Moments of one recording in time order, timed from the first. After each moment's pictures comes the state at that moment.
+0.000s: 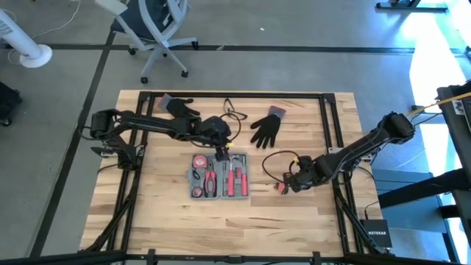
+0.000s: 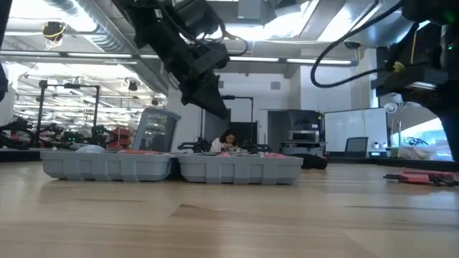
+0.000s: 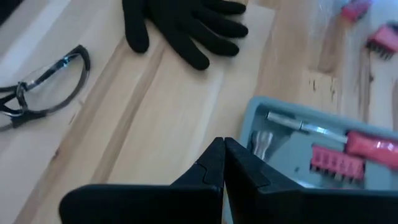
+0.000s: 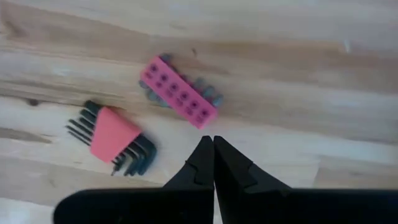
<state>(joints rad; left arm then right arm) 0.17 1.65 1.02 -0.19 -0.07 -0.12 0.46 1.31 0.65 -0.80 0.03 1.93</state>
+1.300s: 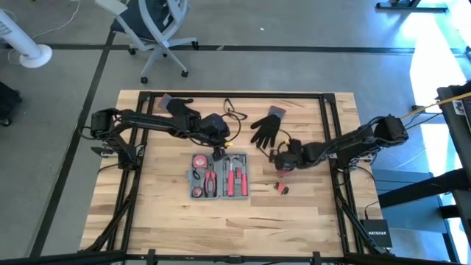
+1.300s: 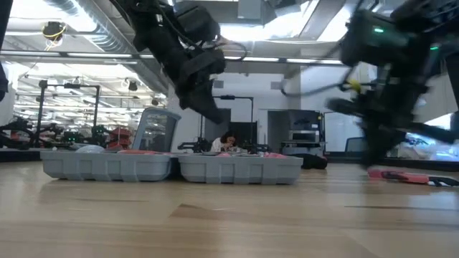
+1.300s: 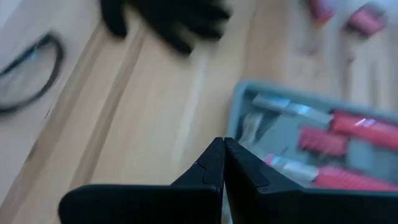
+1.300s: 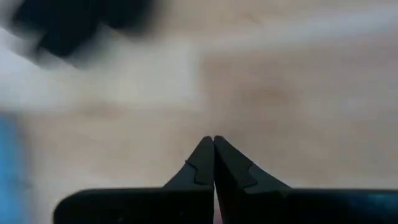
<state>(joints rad) 0.20 1.65 1.02 -0.23 0.05 -0.08 0.14 1.43 0.60 -0.47 0.34 1.78</state>
